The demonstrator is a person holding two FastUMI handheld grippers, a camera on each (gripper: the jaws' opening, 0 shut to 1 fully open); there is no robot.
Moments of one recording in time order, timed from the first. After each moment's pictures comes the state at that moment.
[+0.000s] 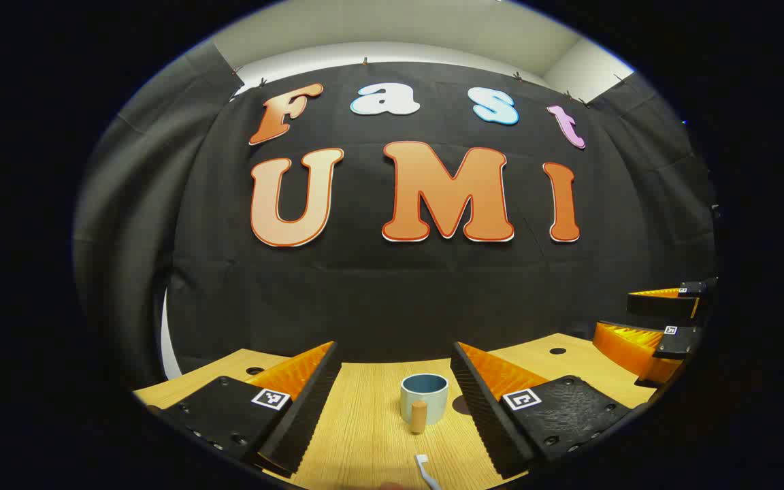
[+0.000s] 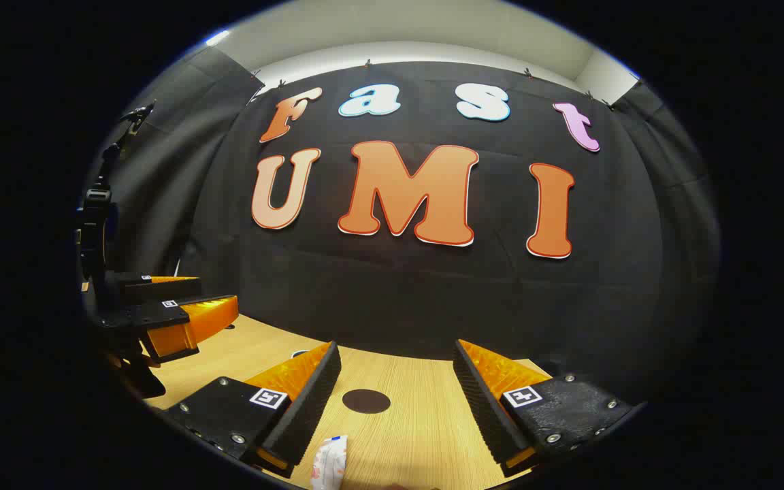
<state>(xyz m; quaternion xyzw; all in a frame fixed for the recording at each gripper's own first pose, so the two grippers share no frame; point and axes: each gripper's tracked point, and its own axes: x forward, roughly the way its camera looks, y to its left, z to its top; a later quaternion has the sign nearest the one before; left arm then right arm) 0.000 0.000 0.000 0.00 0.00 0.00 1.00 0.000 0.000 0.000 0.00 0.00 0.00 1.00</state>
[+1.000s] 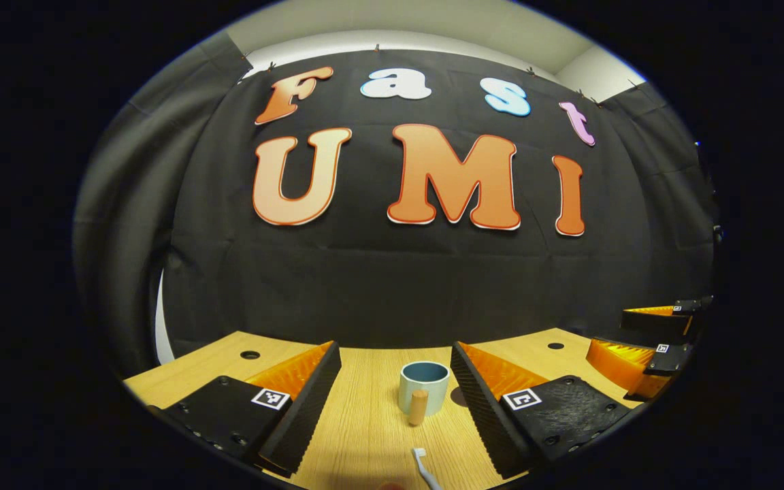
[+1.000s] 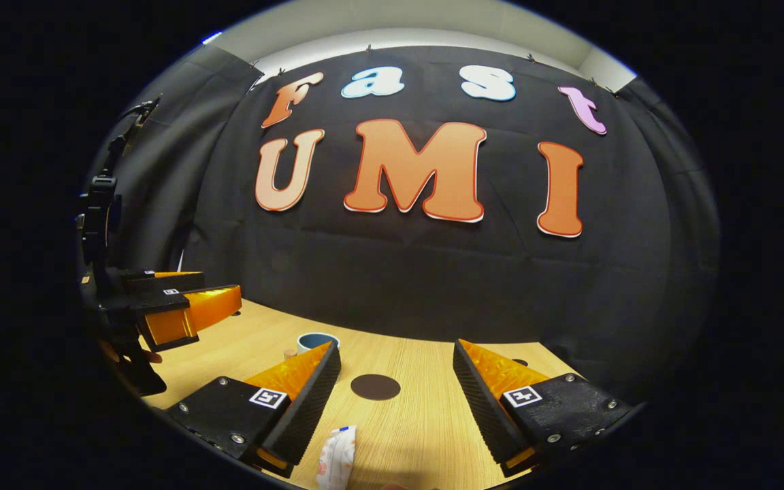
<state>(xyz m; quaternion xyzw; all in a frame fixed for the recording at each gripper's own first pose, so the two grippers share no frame) 0.009 0.008 -0.033 -0.03 0.05 0.00 1.00 0.008 0.012 -0.038 0.01 0.05 0.02 1.00</state>
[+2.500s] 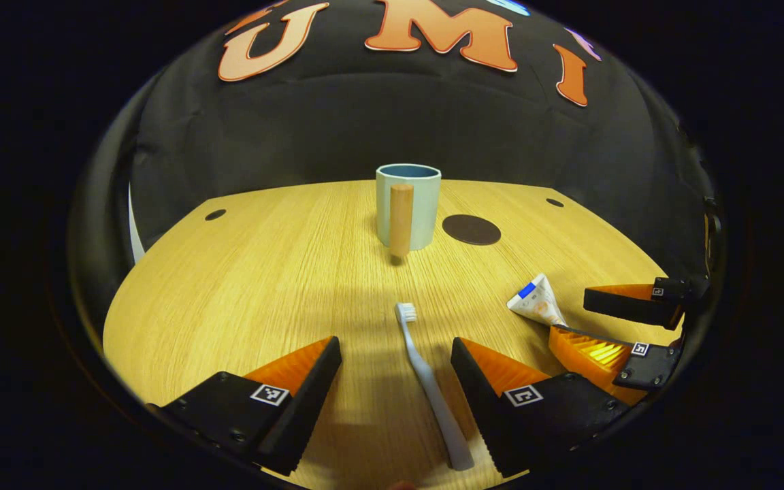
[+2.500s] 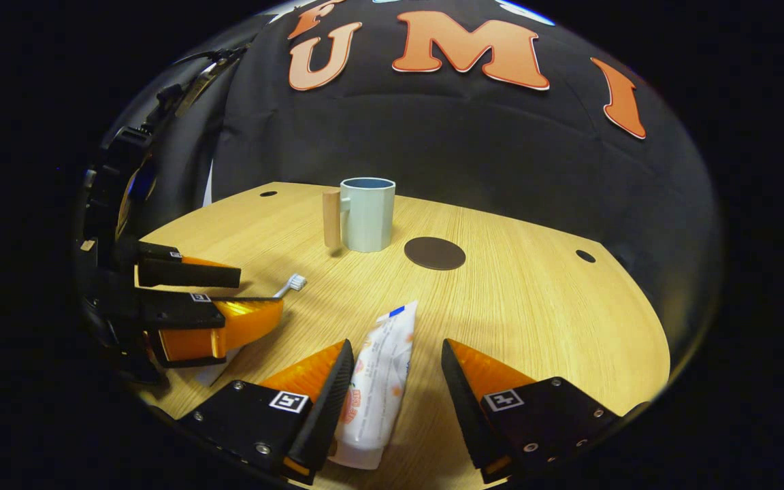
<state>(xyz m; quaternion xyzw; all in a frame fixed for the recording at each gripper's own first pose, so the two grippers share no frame) -0.046 -0.029 -0.242 -0.02 0.37 -0.05 0.93 -0.033 0.077 -0.205 -0.01 0.30 0.11 0.95</state>
